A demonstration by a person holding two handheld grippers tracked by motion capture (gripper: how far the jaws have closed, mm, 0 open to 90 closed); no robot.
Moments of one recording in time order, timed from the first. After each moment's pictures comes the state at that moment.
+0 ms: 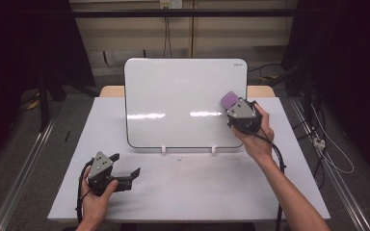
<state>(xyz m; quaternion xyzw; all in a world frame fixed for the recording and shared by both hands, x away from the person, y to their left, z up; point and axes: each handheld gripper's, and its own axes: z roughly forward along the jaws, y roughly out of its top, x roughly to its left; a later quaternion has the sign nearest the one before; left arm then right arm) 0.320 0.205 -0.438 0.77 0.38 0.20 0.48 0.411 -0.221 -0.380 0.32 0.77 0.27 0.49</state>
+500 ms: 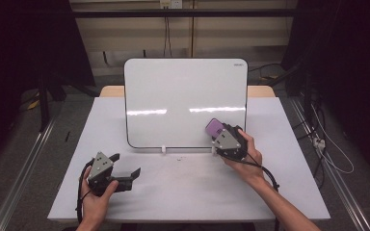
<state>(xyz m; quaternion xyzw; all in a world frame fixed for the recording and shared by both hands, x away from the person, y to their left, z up) 0.319 0.205 -0.437 0.77 0.37 0.20 0.47 0.368 -0.190 -0.429 0.24 0.81 0.28 0.45</state>
